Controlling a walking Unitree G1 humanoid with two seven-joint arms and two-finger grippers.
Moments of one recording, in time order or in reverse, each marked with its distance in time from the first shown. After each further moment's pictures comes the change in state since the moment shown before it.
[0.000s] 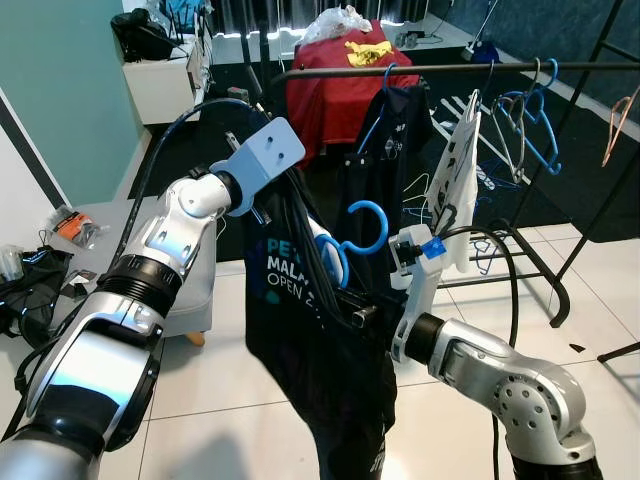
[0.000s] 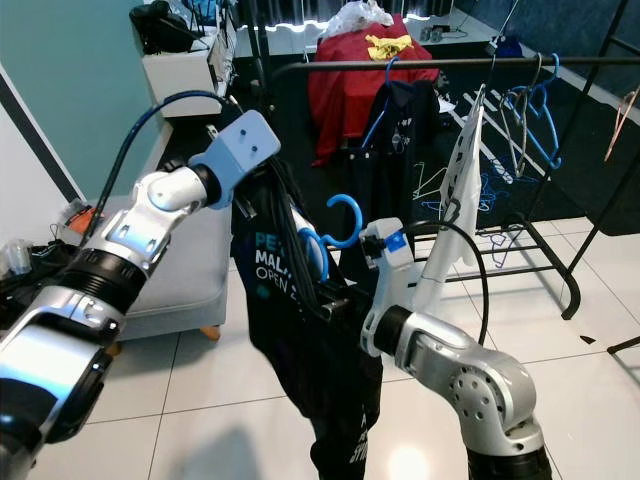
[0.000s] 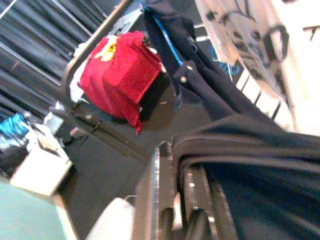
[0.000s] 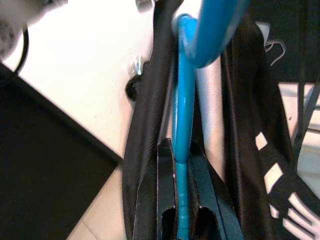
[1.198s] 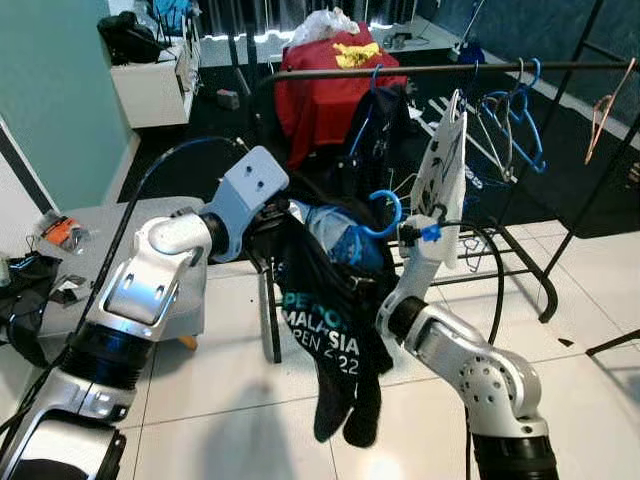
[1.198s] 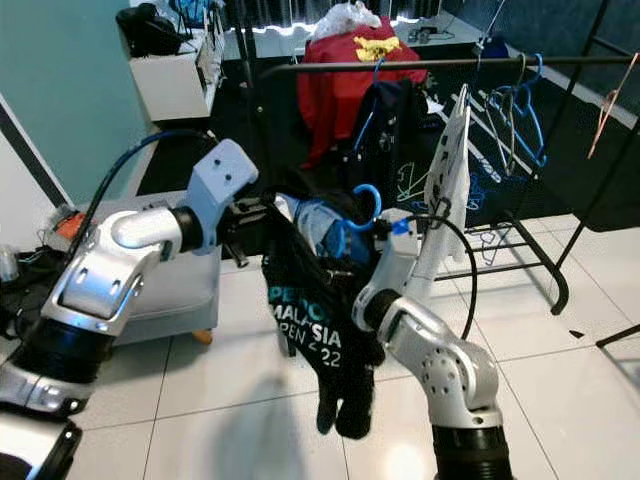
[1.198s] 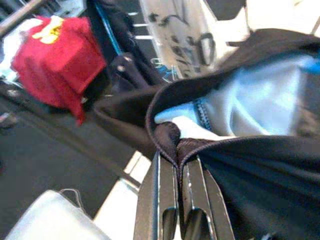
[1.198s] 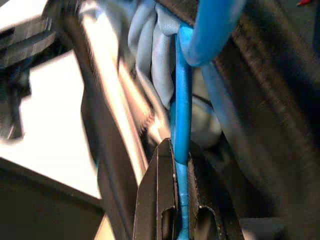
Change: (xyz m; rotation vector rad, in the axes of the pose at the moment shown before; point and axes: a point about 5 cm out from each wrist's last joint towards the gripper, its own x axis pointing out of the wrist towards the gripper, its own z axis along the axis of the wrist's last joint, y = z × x) left arm -0.039 -0.025 0.002 -0.150 0.059 -0.172; right arm 0.024 -0.022 0.011 0.135 -0.183 -0.212
